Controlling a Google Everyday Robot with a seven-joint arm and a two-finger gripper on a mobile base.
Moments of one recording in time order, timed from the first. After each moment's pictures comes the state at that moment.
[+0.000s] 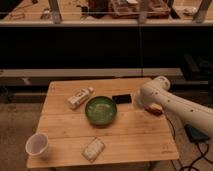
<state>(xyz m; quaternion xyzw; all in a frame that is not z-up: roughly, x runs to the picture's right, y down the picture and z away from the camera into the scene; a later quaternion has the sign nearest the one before) 0.186 0.094 0.850 -0.19 -0.07 -0.01 0.98</state>
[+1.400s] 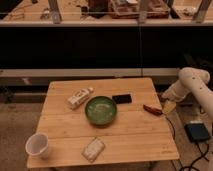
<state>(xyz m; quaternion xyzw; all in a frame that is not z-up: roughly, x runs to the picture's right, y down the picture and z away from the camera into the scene) 0.376 0.090 0.864 -0.29 -0.06 0.16 0.94</state>
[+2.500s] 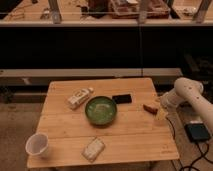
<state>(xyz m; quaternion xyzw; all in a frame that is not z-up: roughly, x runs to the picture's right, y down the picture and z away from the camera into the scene) 0.325 0.132 0.877 -0.29 -0.11 0.20 0.93</state>
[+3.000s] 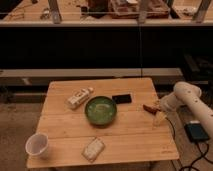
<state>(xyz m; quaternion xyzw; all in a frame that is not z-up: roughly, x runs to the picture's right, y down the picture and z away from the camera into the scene) 0.320 0.154 0.898 -0.30 -0.13 0.20 0.92</state>
